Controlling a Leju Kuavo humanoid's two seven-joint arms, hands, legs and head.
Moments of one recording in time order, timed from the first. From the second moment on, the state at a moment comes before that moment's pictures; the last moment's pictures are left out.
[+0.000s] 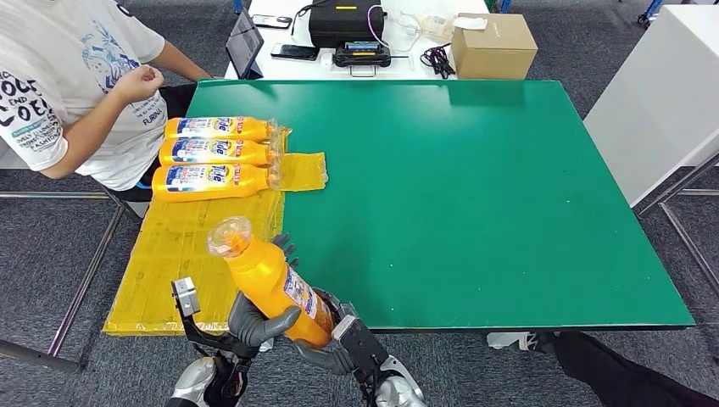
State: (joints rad) left arm -0.08 -0.19 -0.22 -1.12 0.37 -0.38 -0.41; right arm -0.14 0.27 0.51 -0.81 0.18 0.07 -0.70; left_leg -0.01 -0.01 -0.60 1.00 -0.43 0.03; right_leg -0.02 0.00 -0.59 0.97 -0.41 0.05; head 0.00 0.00
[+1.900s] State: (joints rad) left arm -0.21 -0.18 0.00 -1.22 -0.56 0.60 -0.59; right arm 0.06 0.23 0.53 -1.61 0.22 -0.31 -0.66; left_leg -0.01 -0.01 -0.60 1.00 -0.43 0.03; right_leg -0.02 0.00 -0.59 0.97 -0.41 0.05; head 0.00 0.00
